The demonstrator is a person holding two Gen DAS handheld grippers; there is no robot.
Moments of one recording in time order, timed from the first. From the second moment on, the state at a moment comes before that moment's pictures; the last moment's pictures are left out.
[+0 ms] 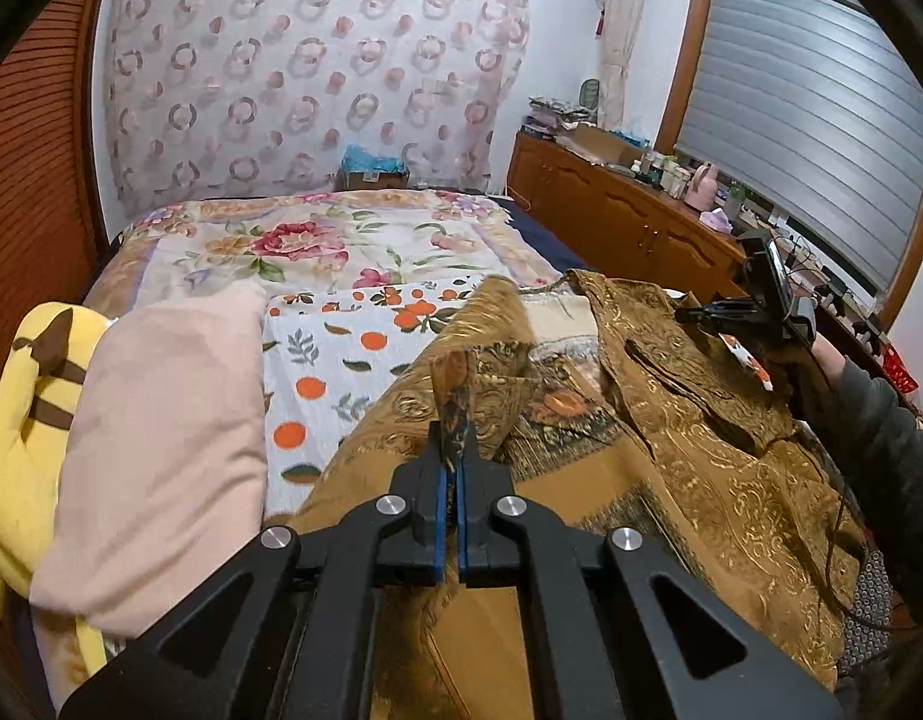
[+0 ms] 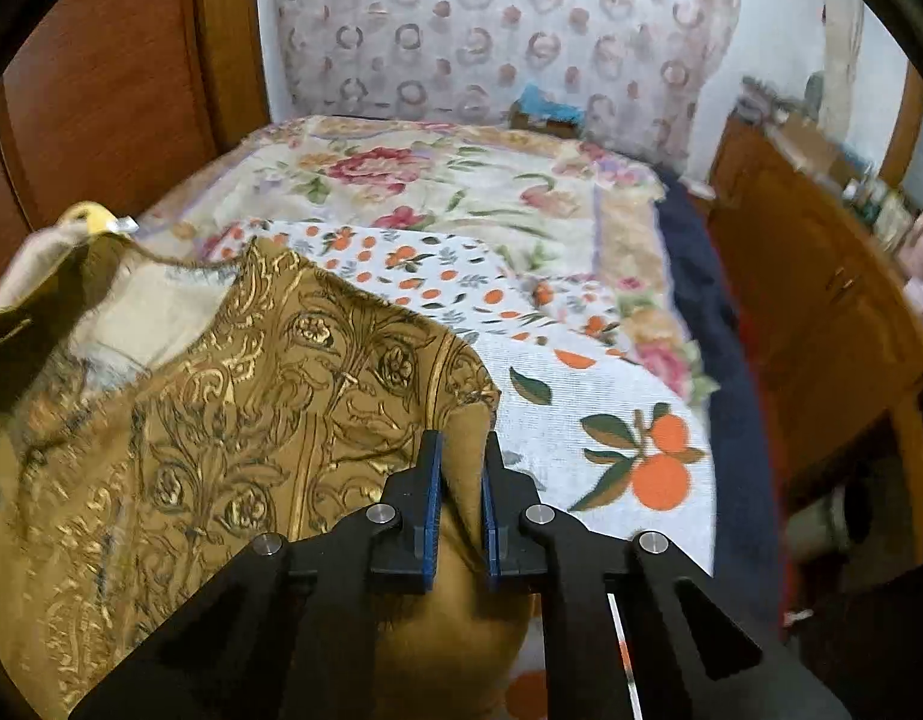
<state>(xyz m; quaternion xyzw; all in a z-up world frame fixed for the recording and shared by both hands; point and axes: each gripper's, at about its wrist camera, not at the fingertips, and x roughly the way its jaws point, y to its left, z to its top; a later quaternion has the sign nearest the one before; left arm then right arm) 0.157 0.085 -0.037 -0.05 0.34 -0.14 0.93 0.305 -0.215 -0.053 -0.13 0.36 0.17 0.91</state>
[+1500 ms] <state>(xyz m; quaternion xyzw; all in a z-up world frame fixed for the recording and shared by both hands) -0.045 0.158 -0.040 -0.07 0.30 -0.02 0.95 -0.046 -0.328 -0.040 -0.08 0.30 0.21 0.93</state>
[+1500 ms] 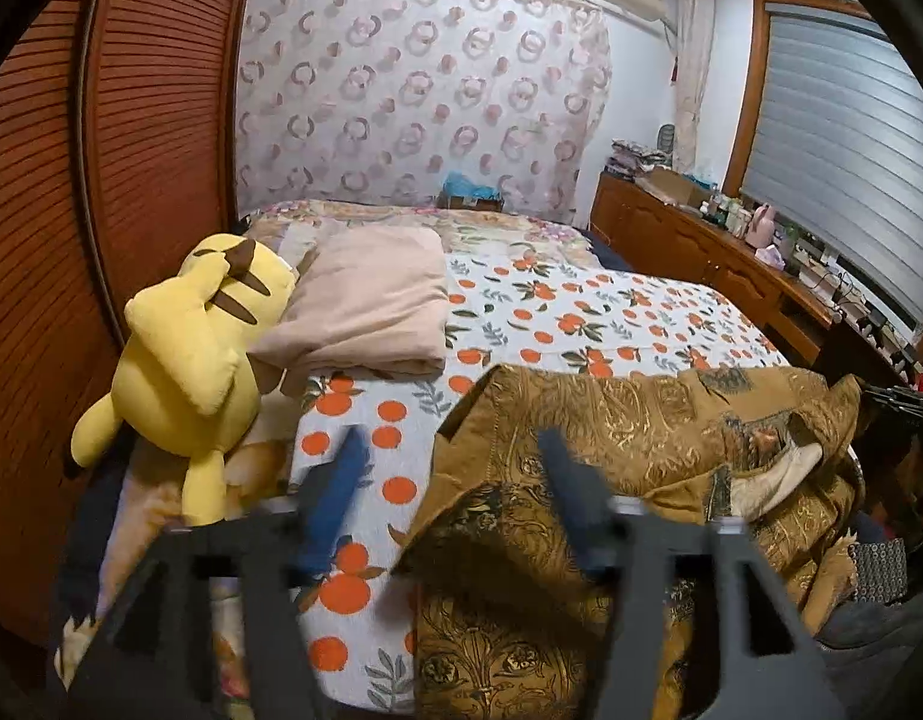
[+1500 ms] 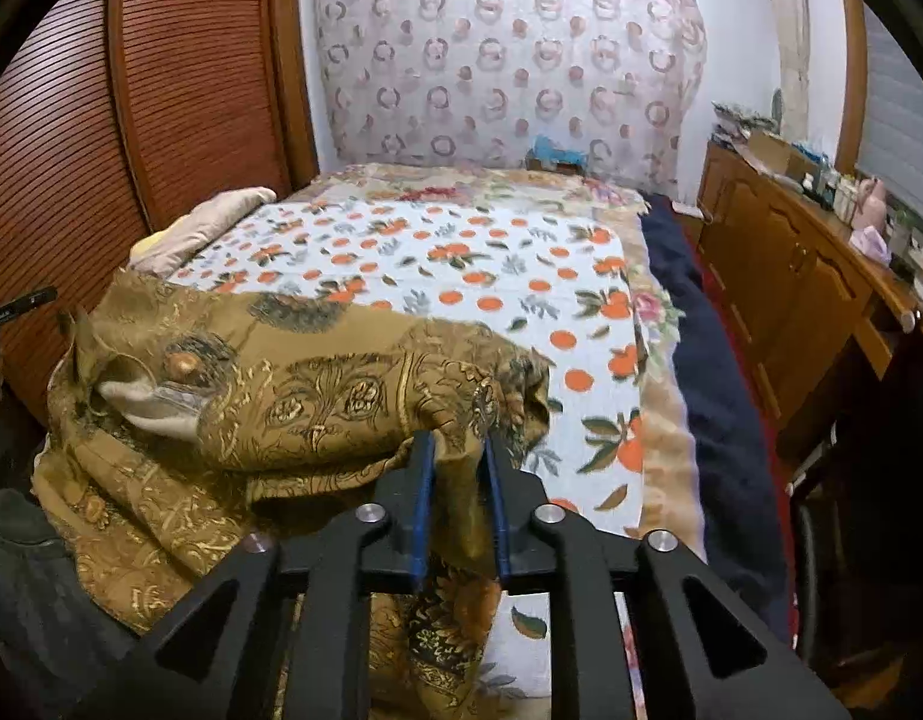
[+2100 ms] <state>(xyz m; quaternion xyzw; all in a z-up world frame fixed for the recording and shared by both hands) 0.051 0.157 -0.062 -0.06 0.36 -0.03 0.93 0.034 -0.307 -0.053 -0.11 0.31 0.19 0.93</state>
